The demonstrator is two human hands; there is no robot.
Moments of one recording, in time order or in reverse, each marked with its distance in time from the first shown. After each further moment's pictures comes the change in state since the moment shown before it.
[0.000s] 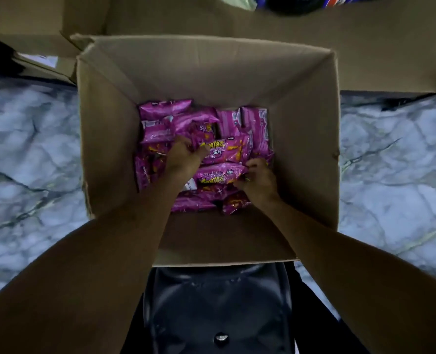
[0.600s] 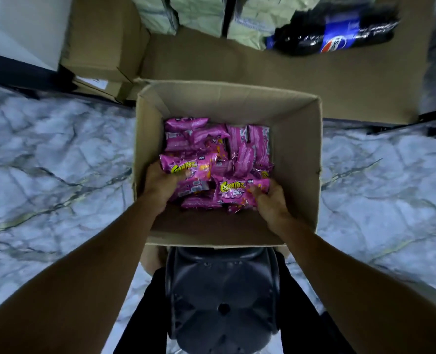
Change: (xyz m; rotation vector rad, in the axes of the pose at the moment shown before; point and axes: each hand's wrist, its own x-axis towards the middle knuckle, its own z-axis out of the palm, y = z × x) left_hand -0.007 -0.098 -0.016 -0.346 0.055 -0.169; right_hand 0.006 0.076 0.029 0.313 0.040 0.217
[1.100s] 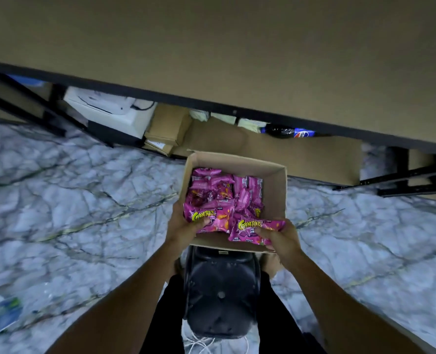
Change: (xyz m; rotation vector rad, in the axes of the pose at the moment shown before) left_hand -0.179 0.067 -0.060 0.000 -0.039 0.065; right_hand -0.175 -0.104 -0.064 -0.022 0.000 0.053
